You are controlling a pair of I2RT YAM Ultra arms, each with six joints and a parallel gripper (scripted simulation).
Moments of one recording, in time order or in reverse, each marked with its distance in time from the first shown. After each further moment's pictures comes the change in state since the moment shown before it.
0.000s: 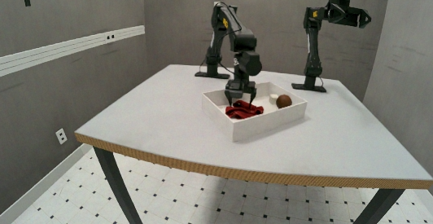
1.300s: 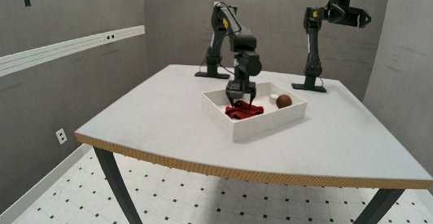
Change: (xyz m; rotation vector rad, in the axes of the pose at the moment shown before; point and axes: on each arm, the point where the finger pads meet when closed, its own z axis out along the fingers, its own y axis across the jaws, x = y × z) left arm 0.000 0.000 0.000 0.000 0.000 0.000; right arm -0.001 0.004 0.002 -0.023 -0.003 0.001
